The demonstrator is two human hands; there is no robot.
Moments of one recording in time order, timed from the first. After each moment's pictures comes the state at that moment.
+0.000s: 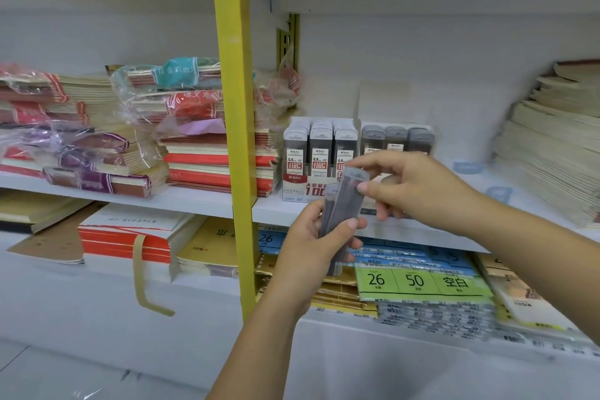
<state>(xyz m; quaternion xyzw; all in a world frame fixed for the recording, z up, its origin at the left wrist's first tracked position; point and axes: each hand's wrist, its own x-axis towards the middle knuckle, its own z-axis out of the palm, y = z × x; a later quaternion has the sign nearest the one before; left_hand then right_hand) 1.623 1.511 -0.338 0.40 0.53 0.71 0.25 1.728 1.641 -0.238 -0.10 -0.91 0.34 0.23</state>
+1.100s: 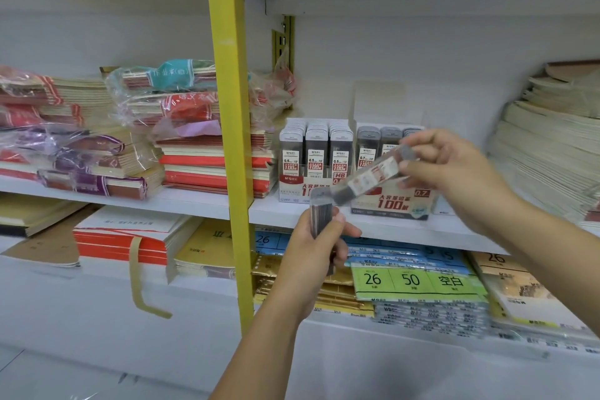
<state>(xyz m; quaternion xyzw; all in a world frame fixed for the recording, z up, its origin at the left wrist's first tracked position) 1.626 1.517 -0.345 0.35 0.55 0.71 0.28 1.750 1.666 -0.236 -0.16 -0.78 0.50 0.36</state>
